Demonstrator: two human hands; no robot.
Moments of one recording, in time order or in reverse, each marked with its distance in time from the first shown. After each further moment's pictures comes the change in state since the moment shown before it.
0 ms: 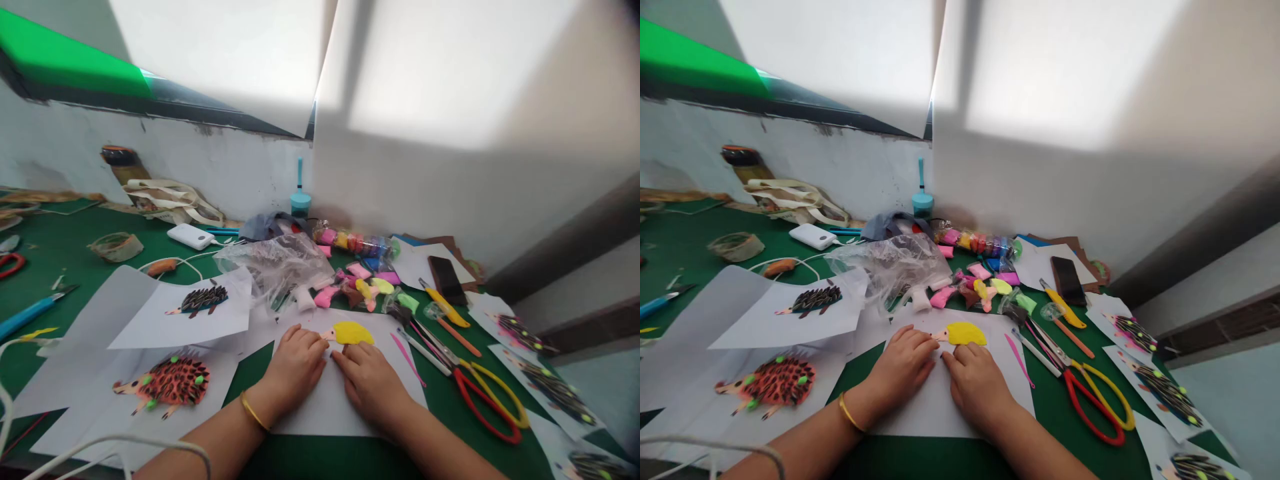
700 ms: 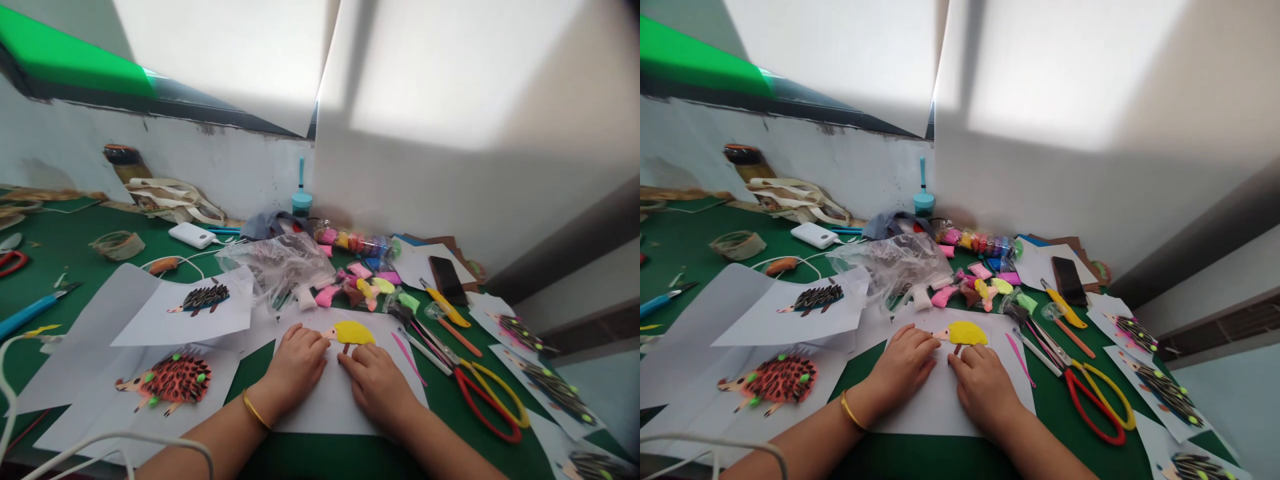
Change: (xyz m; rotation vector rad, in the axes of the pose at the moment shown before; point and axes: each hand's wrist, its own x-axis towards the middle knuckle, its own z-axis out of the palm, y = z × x) left_hand -0.001 0.000 0.000 -0.006 0.001 0.009; right_hand -0.010 0.007 0.003 0.000 0.068 -0.012
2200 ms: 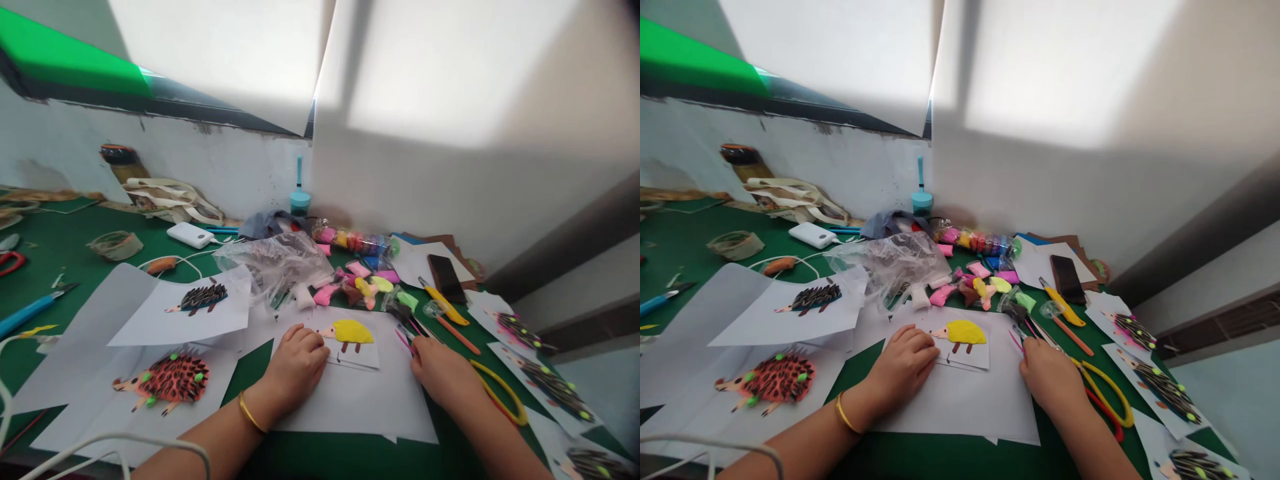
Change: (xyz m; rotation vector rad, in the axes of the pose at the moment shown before) left_hand 0.001 0.005 -0.008 0.041 0.022 0.104; right_hand -0.028 0.068 -0.063 -0.290 -0.308 0.639
